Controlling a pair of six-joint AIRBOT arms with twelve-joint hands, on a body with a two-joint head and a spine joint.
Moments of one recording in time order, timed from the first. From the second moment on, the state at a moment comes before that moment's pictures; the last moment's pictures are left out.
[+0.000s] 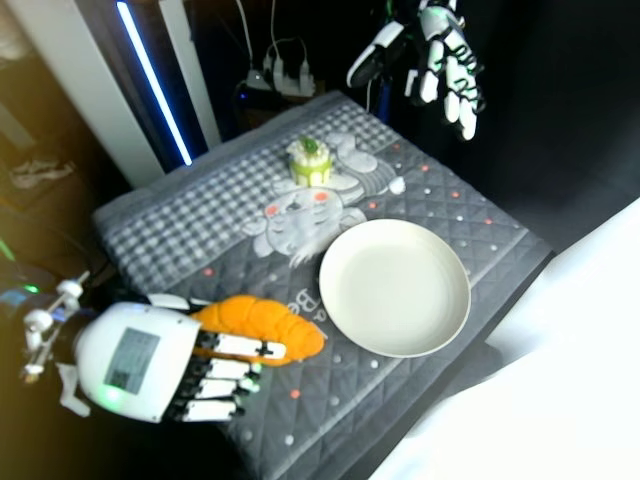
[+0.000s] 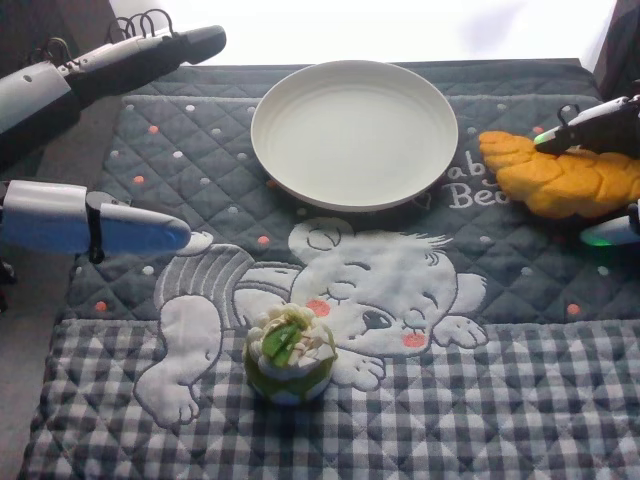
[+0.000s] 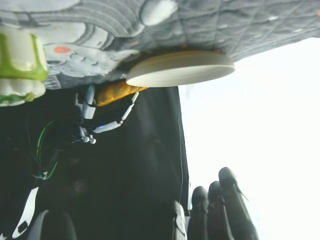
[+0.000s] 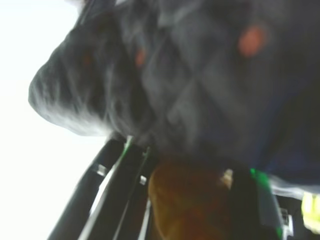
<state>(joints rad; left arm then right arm) 0.78 -0.92 1.23 0.15 -1.12 0.43 -0.63 -1.09 1.51 -0.08 0.79 -0.37</state>
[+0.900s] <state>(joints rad) 0.78 -0.93 1.24 0.14 -1.13 0.43 -0.63 -0.98 1.43 0.00 1.13 -0.34</state>
